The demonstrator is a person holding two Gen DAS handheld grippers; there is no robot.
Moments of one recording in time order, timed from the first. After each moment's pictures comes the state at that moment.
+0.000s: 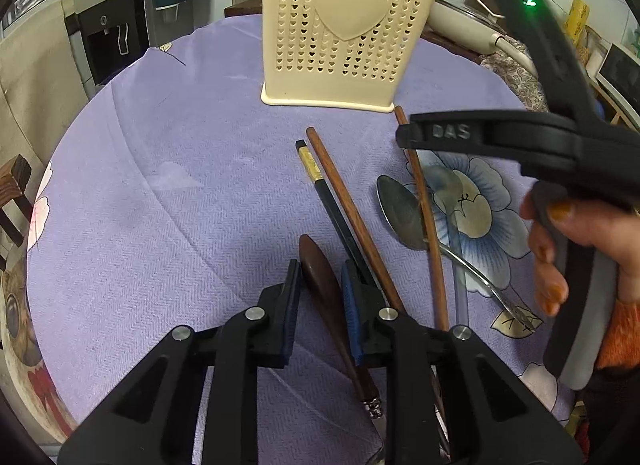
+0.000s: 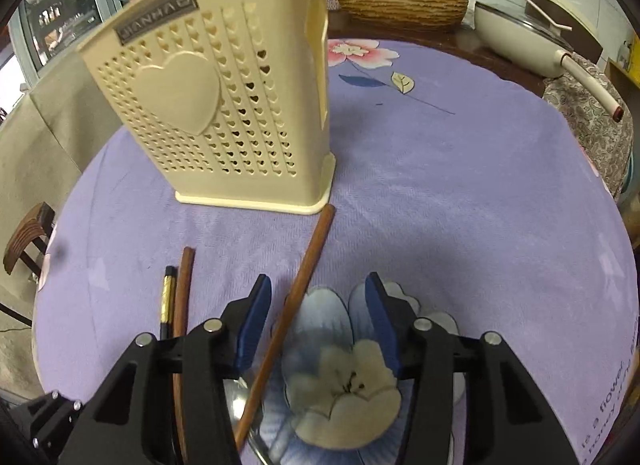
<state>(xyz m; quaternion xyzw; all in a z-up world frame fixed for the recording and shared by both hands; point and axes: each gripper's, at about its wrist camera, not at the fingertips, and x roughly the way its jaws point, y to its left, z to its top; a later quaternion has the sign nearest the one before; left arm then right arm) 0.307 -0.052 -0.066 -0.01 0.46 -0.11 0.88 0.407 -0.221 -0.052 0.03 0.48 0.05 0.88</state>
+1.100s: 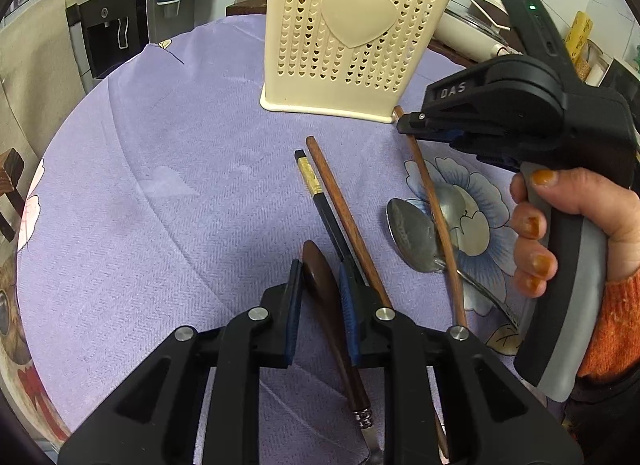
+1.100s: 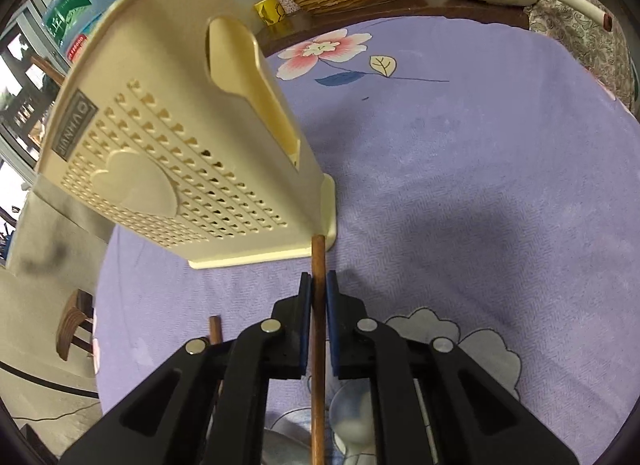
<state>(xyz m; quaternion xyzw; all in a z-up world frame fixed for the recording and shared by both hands) 0.319 -0.048 -0.068 -0.03 0.46 -0.12 0.88 0.424 -0.252 -0.051 0.20 0.46 0.06 0.86</state>
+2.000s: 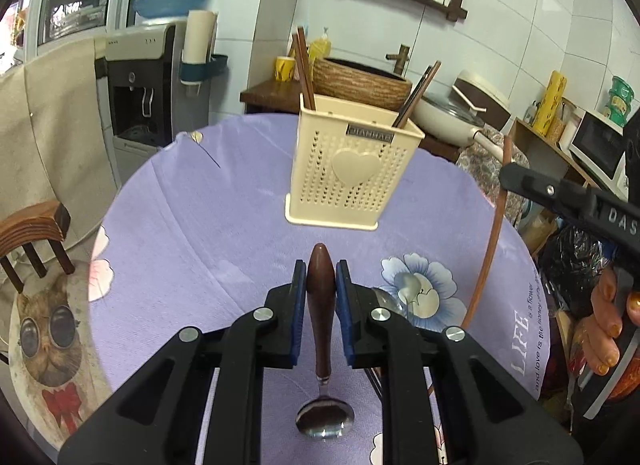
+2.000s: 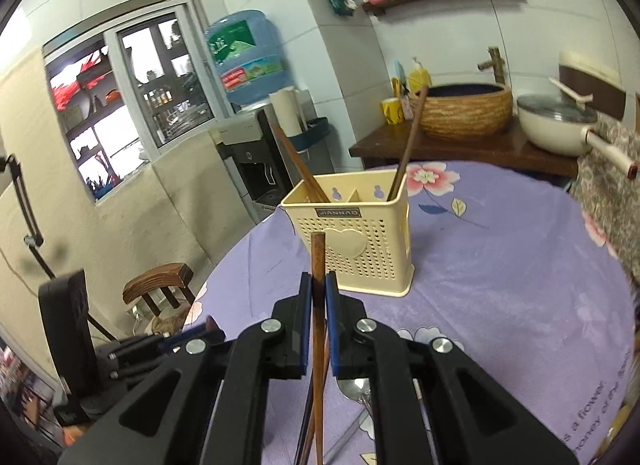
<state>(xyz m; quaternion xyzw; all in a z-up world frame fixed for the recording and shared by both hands) 0.269 -0.002 0.041 -0.06 0.33 -0.12 0.93 0.286 -0.250 0.093 0.08 0.28 0.22 0.93</state>
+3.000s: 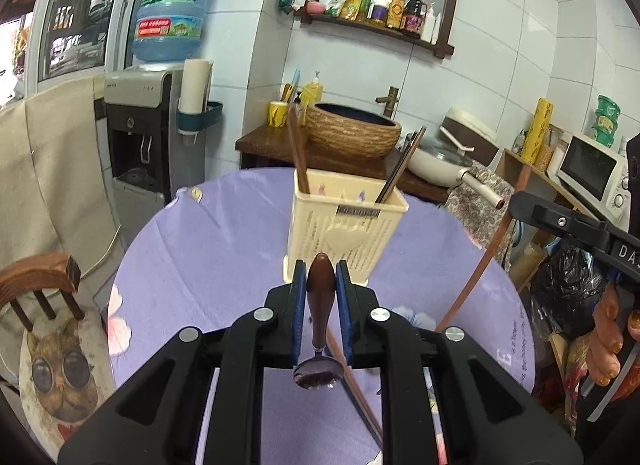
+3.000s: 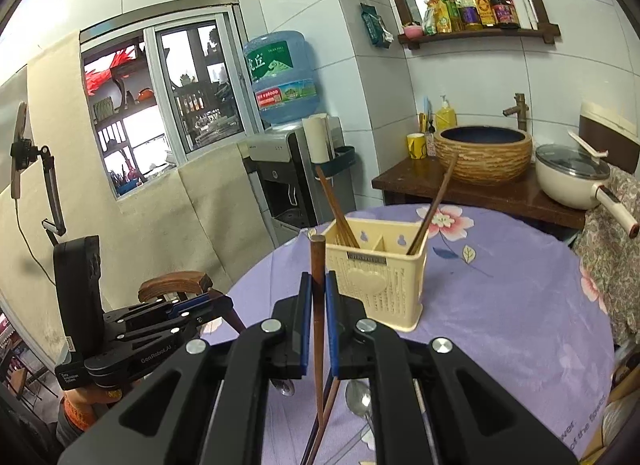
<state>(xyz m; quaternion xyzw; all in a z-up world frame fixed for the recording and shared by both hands) 0.279 0.008 0.107 -0.06 0.27 -0.14 0.95 0.277 -0.245 0.153 0.05 0.23 0.25 0.94</state>
